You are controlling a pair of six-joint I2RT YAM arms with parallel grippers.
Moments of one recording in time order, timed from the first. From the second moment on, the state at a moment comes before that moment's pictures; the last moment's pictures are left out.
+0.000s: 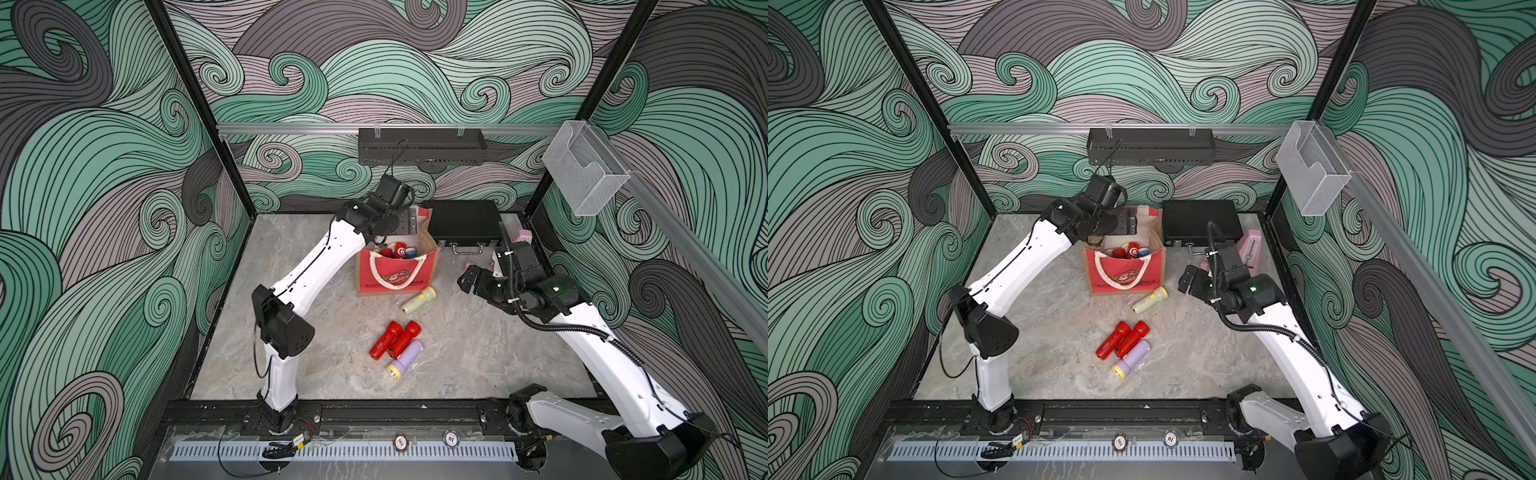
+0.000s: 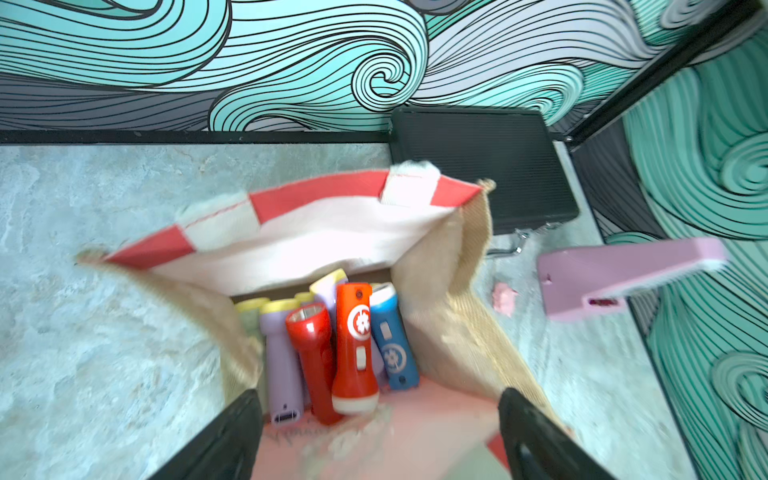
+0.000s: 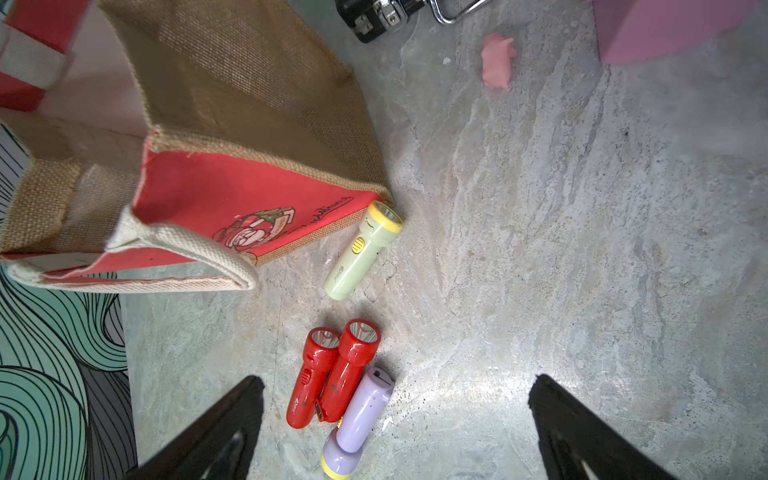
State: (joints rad) left arm -0.67 1.88 2.10 -0.98 -0.20 -0.50; right arm 0.39 1.09 1.13 -0.98 -0.04 0.73
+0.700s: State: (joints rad) left arm -0.69 1.18 1.44 -0.79 -0.12 -0.60; right arm 0.47 1.44 0.86 -0.43 -0.18 1.07
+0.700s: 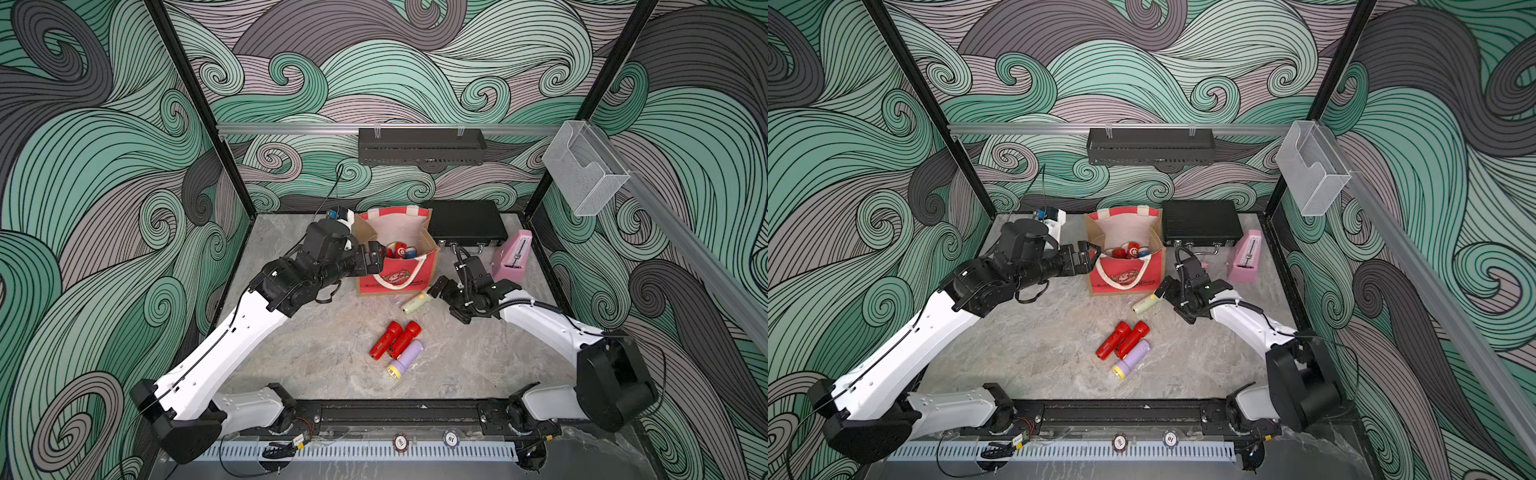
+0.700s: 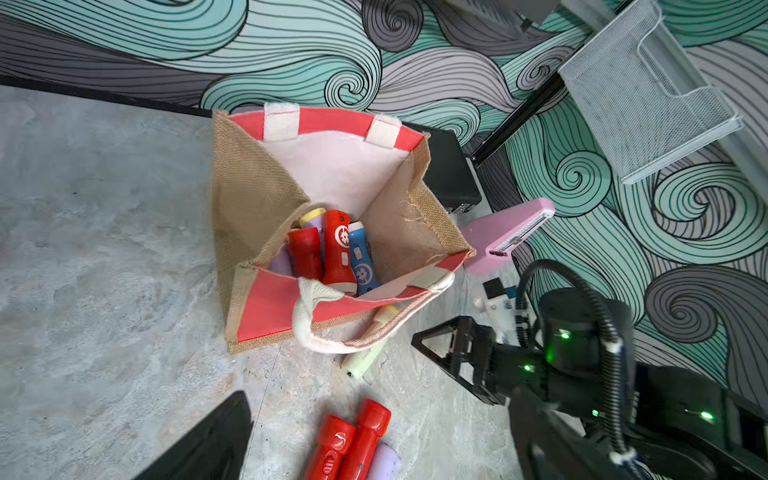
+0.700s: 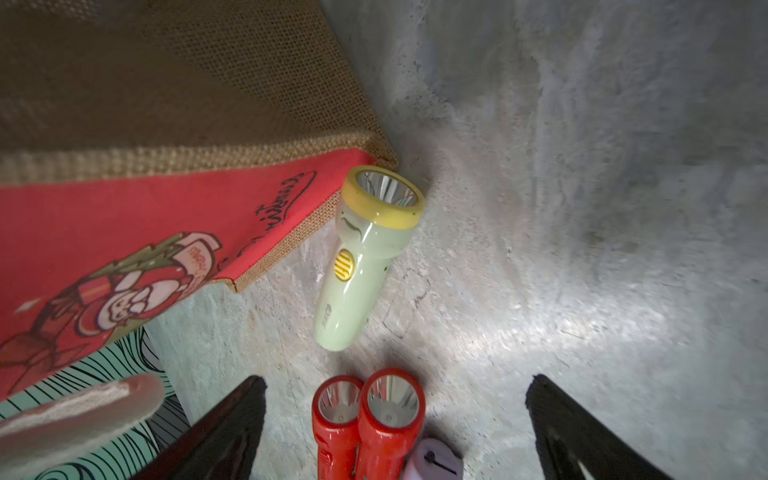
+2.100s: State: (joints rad) left arm -0.69 0.98 1.31 -0.80 -0.32 -0.66; right arm 0.50 1.68 0.84 -0.21 -0.15 1.30
